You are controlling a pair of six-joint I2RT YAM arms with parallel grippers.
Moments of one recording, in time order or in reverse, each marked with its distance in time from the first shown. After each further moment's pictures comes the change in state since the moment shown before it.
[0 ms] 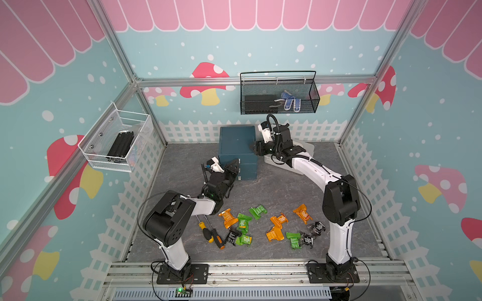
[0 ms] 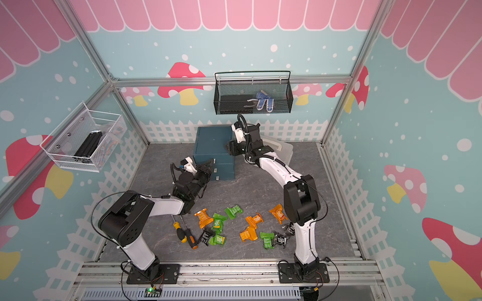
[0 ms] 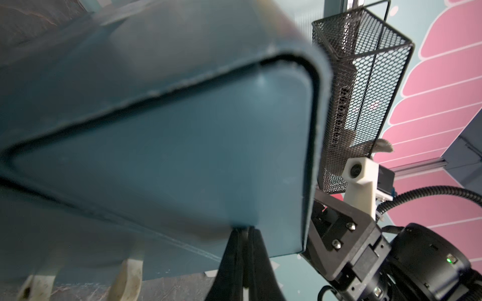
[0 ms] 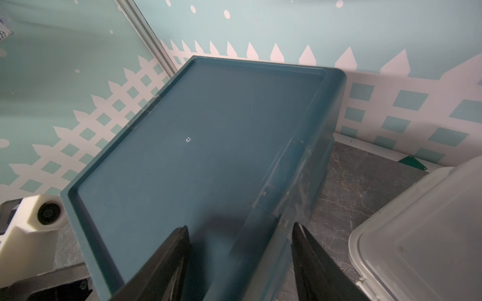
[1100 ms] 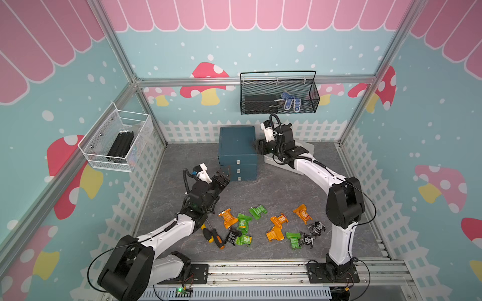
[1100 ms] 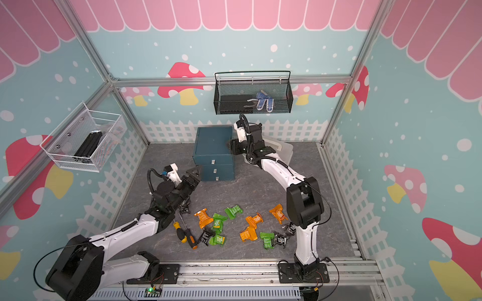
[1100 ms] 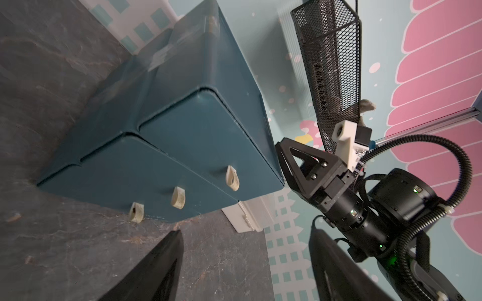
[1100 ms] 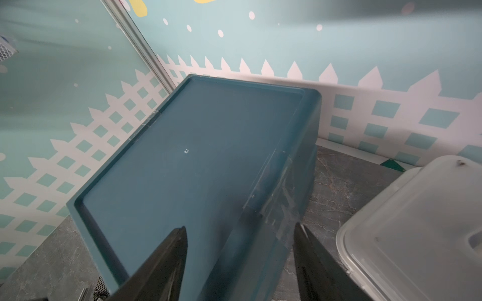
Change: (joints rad) left arm -0.006 -0.523 -0.229 -0.391 0.020 0.155; right arm 0.000 -0.043 -0.041 0.029 0.035 0.023
